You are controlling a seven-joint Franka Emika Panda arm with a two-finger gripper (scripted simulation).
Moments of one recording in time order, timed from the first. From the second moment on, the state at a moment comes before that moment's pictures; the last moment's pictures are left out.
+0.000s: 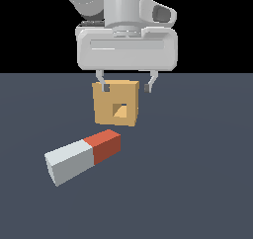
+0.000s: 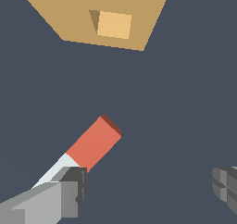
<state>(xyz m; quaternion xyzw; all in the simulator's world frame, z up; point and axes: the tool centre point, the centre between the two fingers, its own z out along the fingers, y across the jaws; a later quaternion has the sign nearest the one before) 0.000 -0.013 0.162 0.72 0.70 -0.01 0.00</state>
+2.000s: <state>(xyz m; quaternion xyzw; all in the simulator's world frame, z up) -0.122 -0.090 0.074 0.92 0.38 0.00 0.00</state>
